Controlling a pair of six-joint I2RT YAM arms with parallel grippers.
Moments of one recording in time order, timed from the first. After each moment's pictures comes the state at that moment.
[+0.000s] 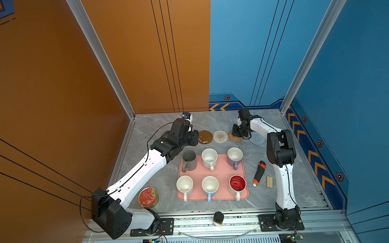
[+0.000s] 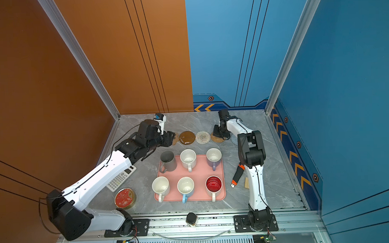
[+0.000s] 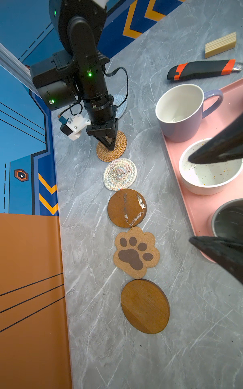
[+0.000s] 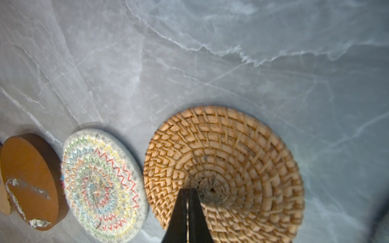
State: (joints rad) left arm -0.57 1.36 1.26 -0.50 -0.14 -0.32; right arm 0.19 2.30 1.84 -0.70 -0.19 0.41
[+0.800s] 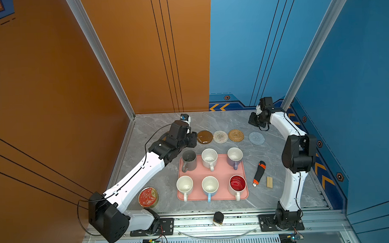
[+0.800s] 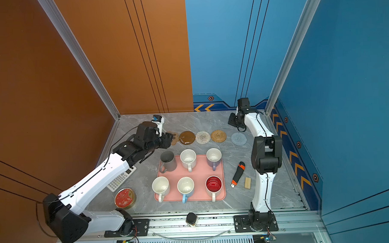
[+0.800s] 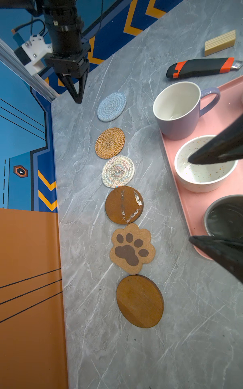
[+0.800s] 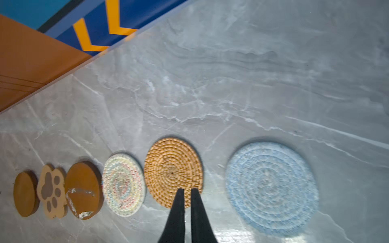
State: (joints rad) left arm -0.57 1.31 1.22 -0.50 -0.15 -0.33; right arm 0.00 2.08 1.80 -0.73 -0.18 0.38
